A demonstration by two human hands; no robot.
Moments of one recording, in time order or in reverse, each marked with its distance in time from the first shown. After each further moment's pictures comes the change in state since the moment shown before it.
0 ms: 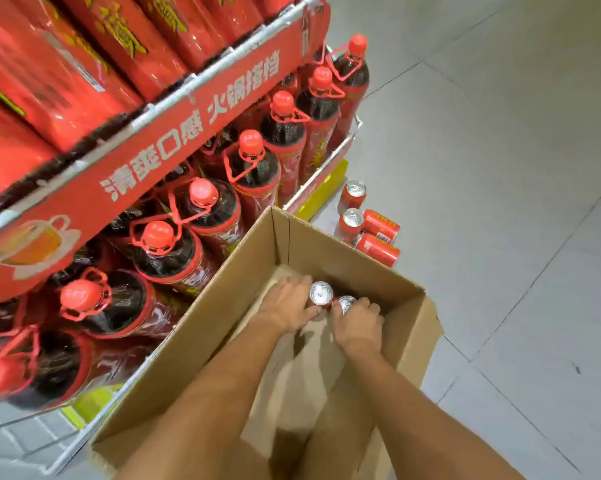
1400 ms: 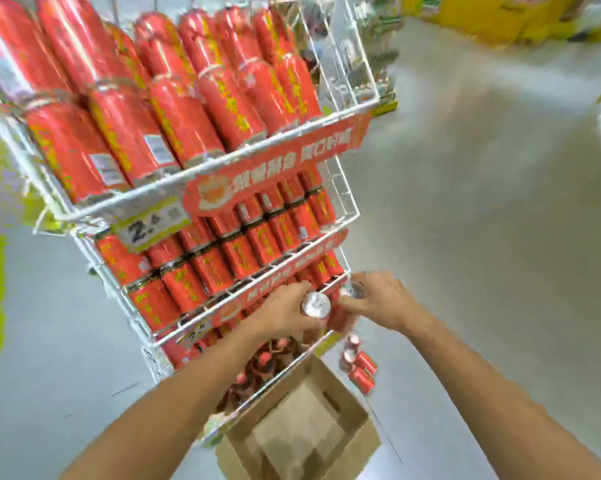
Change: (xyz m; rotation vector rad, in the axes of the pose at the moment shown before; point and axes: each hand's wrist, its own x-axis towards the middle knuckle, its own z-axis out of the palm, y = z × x) left_hand -0.371 0.204 -0.561 -0.339 0.448 0.029; right_hand -0.367 -0.167 -0.659 -0.091 0.065 -0.964
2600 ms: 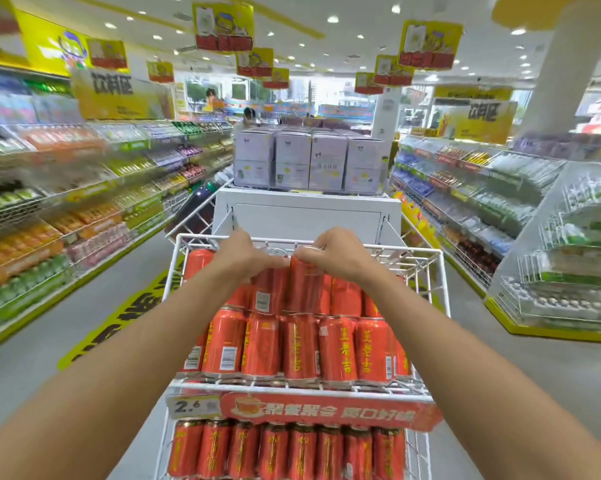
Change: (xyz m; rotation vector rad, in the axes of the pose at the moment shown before) left_hand 0.031 0.152 -0.416 -0.222 1.052 -0.696; right_hand 0.269 -0.284 -0.297 0.081 0.129 -0.856
